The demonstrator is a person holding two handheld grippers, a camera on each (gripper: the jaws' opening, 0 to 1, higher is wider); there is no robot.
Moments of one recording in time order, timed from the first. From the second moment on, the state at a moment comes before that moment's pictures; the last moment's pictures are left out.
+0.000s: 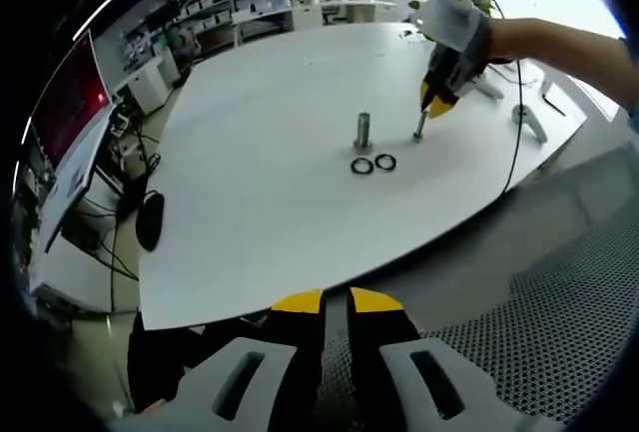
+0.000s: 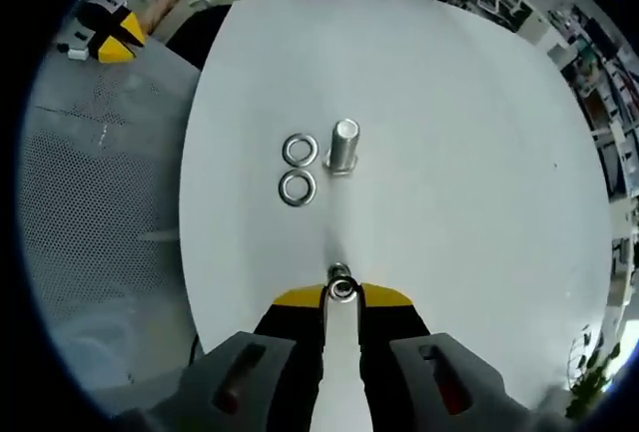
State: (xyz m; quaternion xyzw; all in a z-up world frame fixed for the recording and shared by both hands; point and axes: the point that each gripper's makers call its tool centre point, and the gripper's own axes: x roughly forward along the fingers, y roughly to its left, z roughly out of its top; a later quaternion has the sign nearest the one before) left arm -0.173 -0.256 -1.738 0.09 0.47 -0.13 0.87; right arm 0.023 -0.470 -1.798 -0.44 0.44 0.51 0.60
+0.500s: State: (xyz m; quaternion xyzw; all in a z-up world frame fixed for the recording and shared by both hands) left arm -0.173 -0.256 -1.738 0.09 0.47 -0.13 0.87; right arm 0.021 -0.468 -1.839 -0.45 0.46 0.51 0.57
